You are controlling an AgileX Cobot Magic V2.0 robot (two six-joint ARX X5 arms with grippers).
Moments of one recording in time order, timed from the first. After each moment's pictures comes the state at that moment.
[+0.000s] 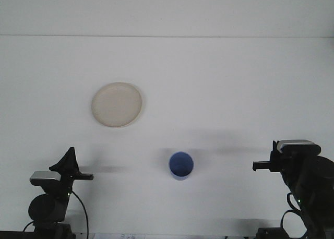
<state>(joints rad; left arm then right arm) -0.10 0.00 0.03 0.12 -0.08 -0.09 0.02 0.62 0.92 -0.78 -0.02 0.02</state>
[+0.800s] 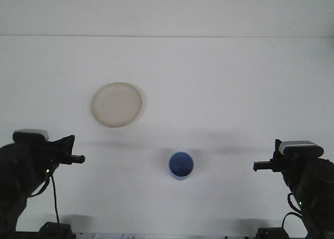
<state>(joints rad) -0.10 0.74 1.09 -0.76 0.15 -0.14 0.02 0.60 0.92 -0.76 -0.02 0.03</state>
